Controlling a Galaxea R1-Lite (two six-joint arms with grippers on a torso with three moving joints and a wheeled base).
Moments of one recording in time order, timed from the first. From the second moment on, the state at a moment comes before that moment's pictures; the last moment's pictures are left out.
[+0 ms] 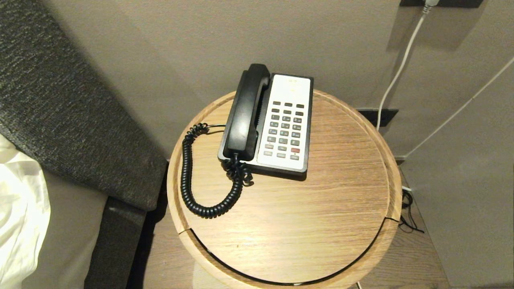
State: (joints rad) left arm 0.02 0.27 -1.05 0.83 0.32 -0.40; right arm 0.61 0.88 -1.94 1.38 -0.34 0.50
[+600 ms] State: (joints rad) left arm 0.02 0.15 -0.99 0.86 0.30 -0.32; right arm 0.13 0.44 -1.78 1.49 -0.10 0.44
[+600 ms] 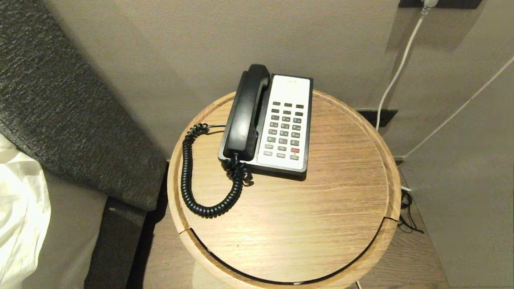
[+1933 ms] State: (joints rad) left arm 0.01 0.00 -0.13 0.20 0.02 -0.02; right arm 0.01 0.02 -0.32 0.51 0.04 0.25
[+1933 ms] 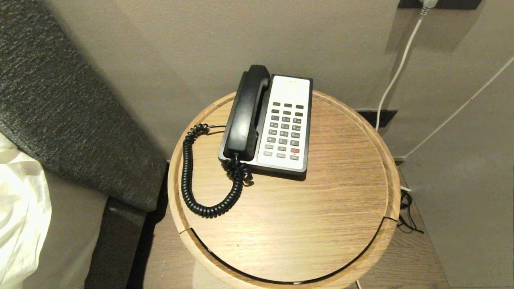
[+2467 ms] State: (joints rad) left arm 0.01 0.00 -0.03 0.06 0.00 0.00; right arm 0.01 0.02 0.00 -0.04 -0.01 0.06
